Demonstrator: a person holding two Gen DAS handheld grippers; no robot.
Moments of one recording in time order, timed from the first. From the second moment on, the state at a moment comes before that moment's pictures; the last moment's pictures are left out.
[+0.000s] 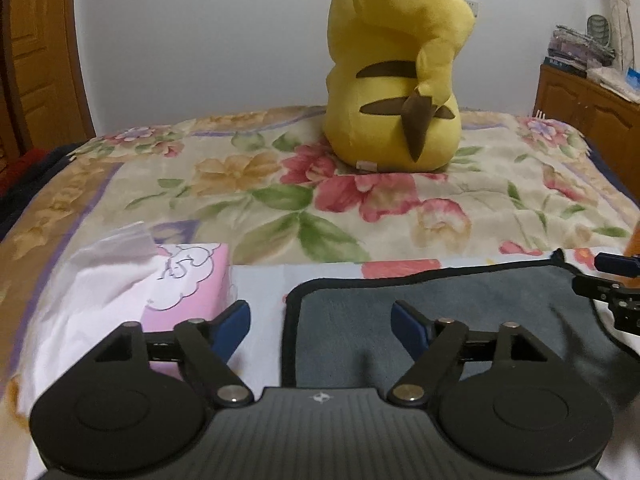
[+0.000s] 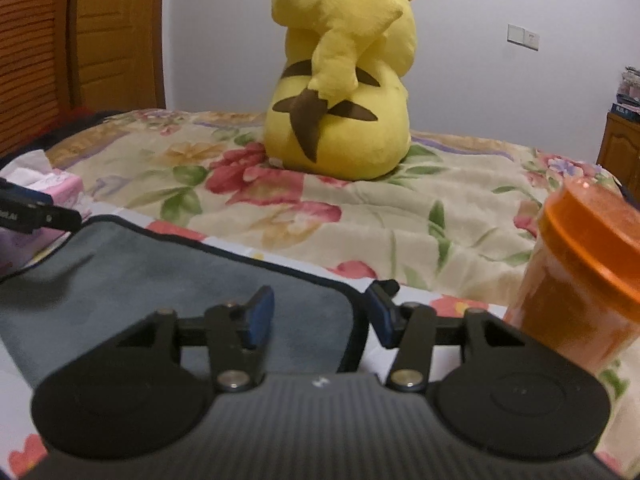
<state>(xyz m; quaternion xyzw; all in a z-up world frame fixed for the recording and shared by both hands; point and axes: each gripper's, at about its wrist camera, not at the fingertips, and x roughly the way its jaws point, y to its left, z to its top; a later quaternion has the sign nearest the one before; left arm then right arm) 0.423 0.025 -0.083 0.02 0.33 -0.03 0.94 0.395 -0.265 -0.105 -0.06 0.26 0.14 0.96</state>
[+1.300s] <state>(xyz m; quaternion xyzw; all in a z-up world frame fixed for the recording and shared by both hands) 0.249 -0.032 0.099 0.05 0.27 -0.08 0.96 0.242 -0.291 0.039 -0.02 0.21 0.13 0.97</state>
